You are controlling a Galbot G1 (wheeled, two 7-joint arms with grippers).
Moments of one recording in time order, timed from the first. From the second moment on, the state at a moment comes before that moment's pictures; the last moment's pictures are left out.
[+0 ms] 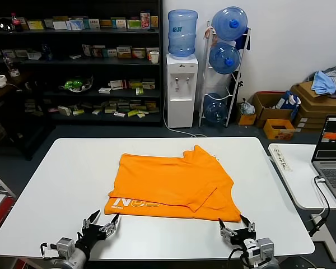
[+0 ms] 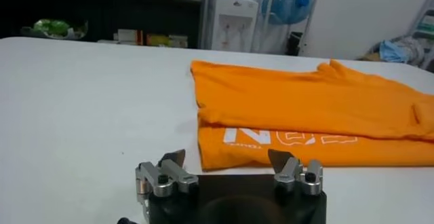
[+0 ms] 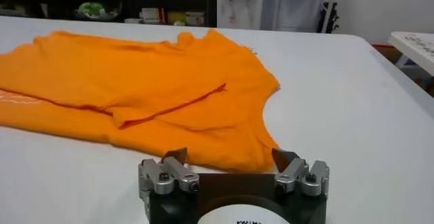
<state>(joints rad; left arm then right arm) 1.53 -0.99 -0.39 -1.85 -0.59 0.10 -0.04 -1.56 1.01 0.35 1.95 0.49 -0.28 0.20</state>
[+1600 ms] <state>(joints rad) 1.79 -0.81 -0.51 -2.12 -0.82 0.22 -0.18 -1.76 0.78 0.43 2.19 0.73 -0.36 0.37</state>
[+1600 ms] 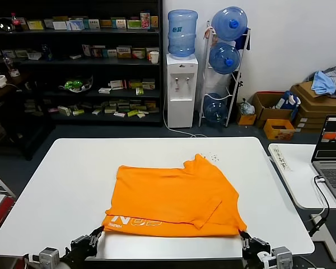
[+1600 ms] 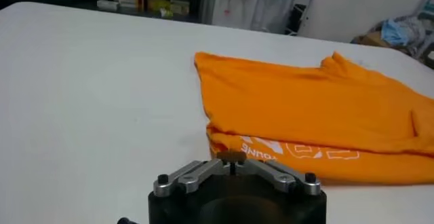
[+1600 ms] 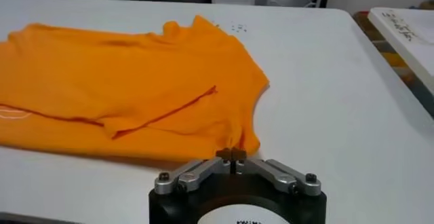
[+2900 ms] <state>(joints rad) 0.85 -0.93 -0.08 -1.39 -0.92 0.16 -0.07 -0.57 1.20 -0.05 1.28 0.78 -0.44 0.28</state>
